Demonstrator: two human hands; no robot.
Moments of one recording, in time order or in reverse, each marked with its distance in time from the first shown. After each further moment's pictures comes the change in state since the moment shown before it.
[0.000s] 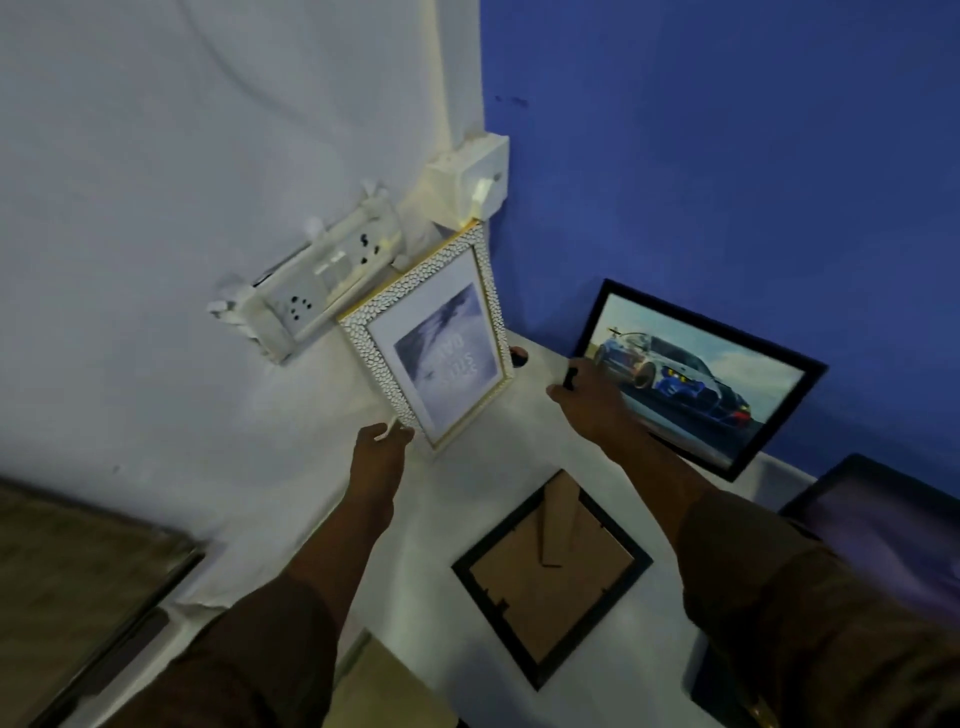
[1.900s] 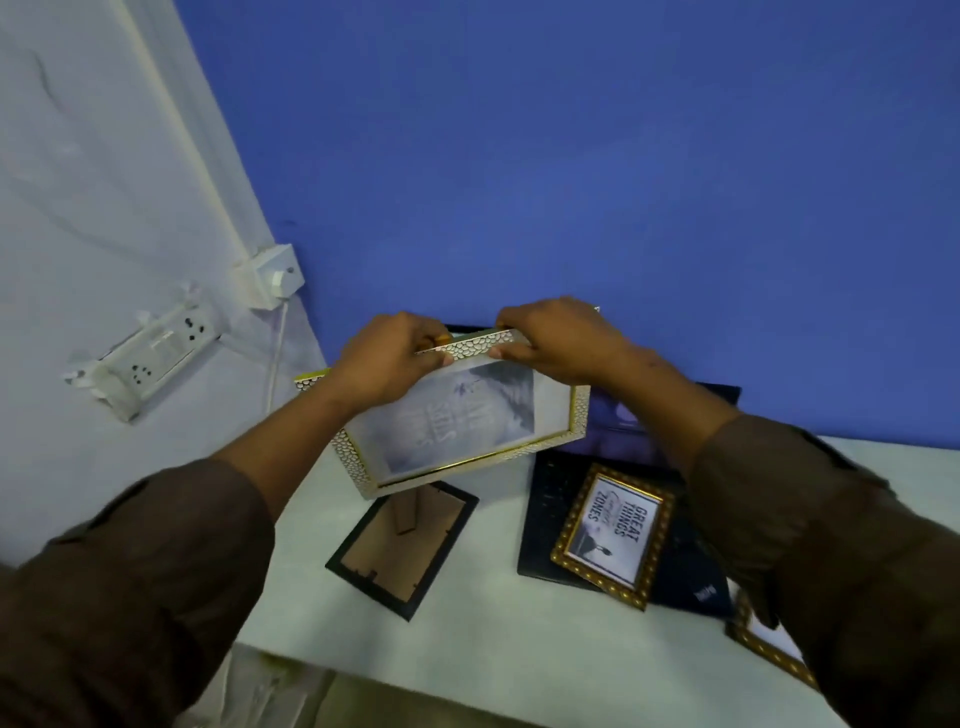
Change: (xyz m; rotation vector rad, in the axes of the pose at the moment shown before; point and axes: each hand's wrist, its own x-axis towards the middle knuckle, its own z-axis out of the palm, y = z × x) left_hand -0.328 0.123 0.115 1.082 -0.485 1.258; right_hand -0.292 0.015 -0.246 -0.927 0.325 -0.621
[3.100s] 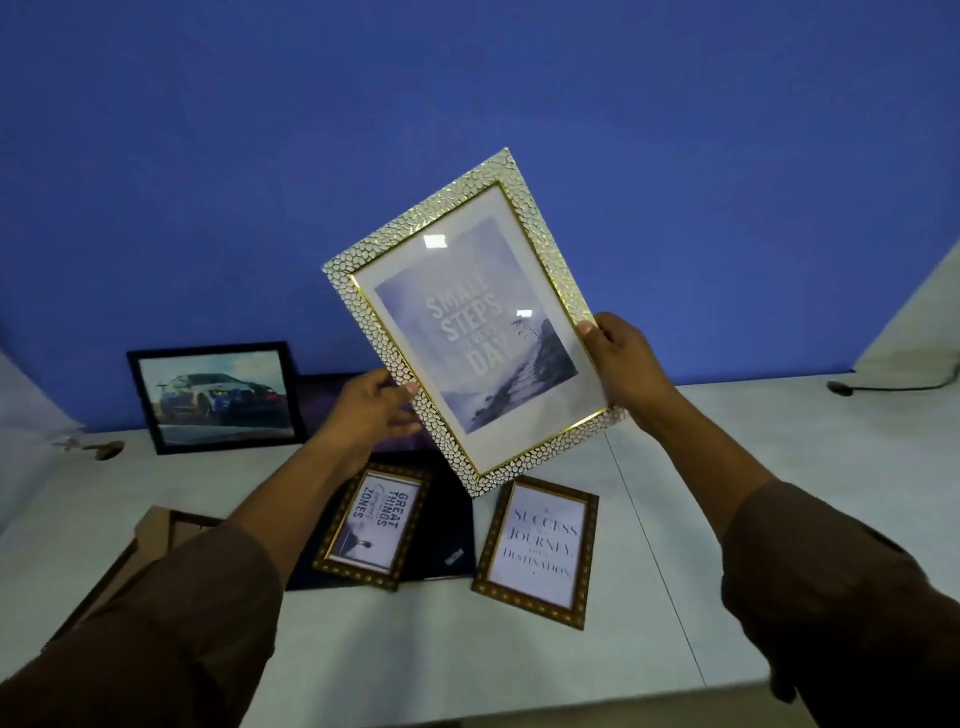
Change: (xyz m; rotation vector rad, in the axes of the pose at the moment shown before) left_hand 0.010 0.289 0.216 -1.142 -0.252 -0.274; right_hand -0.369 0.238 -0.055 0.671 0.450 0.919
